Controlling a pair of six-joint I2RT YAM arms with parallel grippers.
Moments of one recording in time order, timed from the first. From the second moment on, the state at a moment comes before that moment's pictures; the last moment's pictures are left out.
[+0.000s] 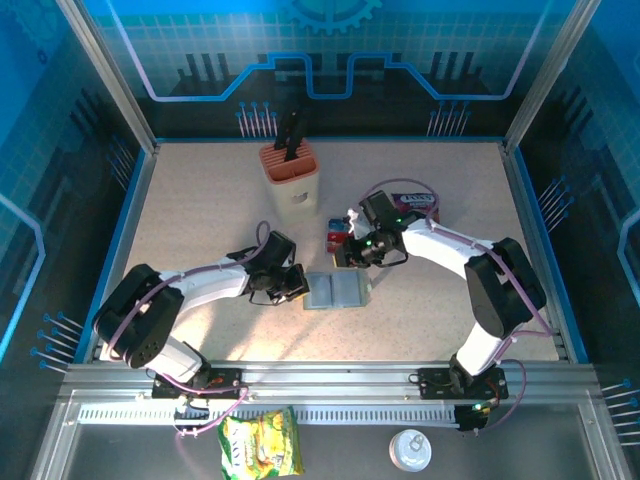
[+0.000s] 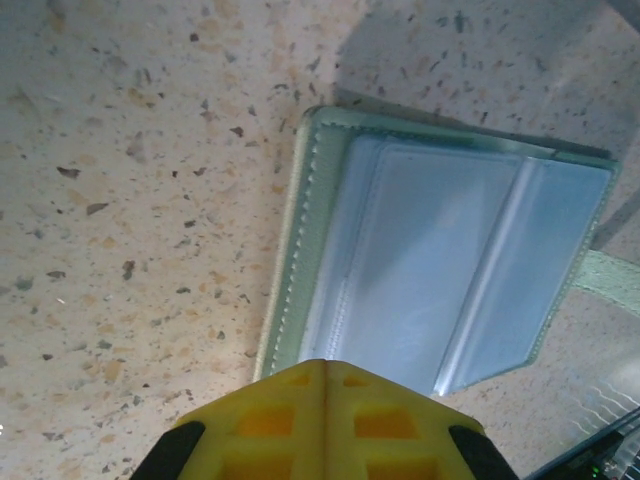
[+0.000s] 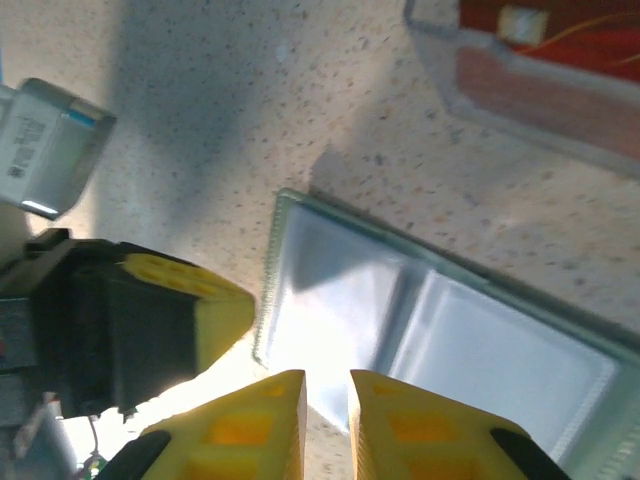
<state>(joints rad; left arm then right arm) -0.59 1.52 0.71 -0.28 0.33 -1.03 0.54 1.69 1.07 -0.49 -0.59 0.45</state>
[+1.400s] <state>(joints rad) -0.59 1.56 0.71 -0.29 0.33 -1.02 0.68 1.83 1.03 -0.36 -0.63 0.60</state>
